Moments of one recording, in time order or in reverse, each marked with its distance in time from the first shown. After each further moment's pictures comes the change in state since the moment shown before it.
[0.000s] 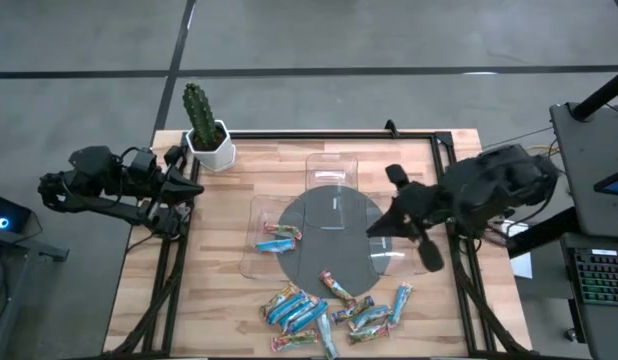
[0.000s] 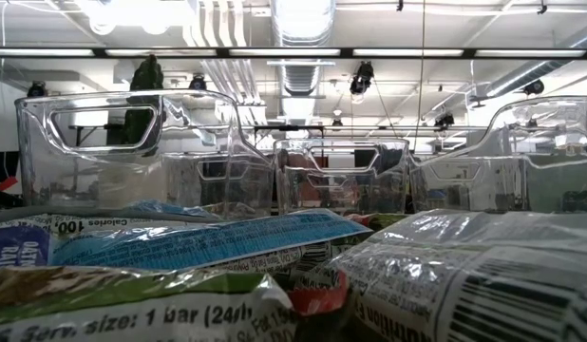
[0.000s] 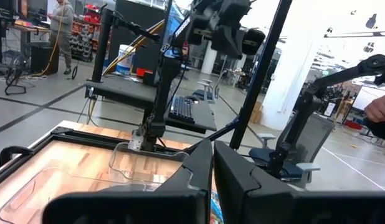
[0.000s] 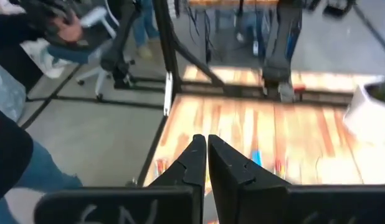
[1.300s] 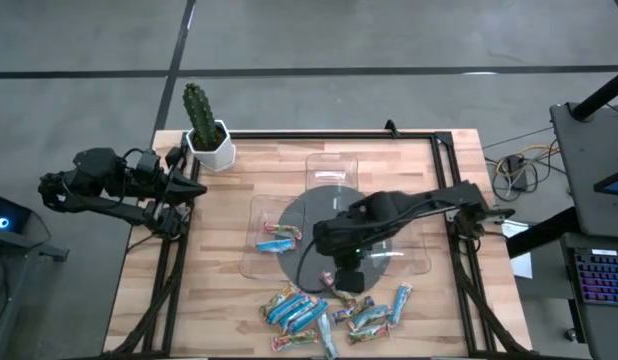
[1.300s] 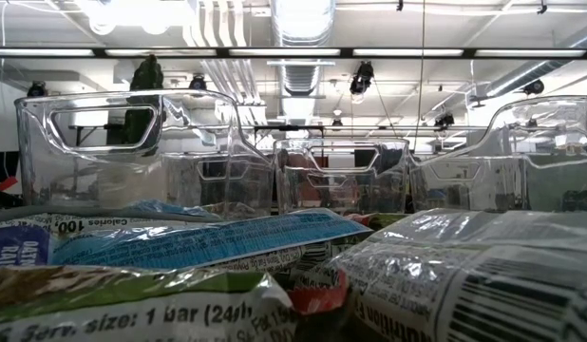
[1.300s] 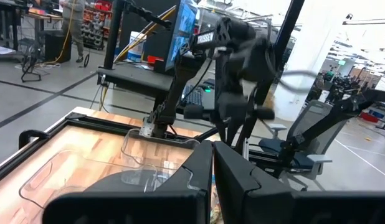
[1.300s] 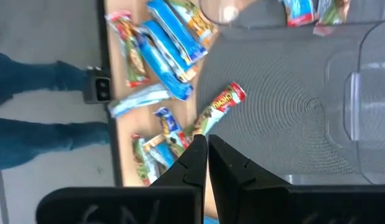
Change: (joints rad) left arm 0.000 0.000 0.000 -0.063 -0.034 -0.003; right arm -0.107 0.435 -0.004 -0.312 -0.250 0.223
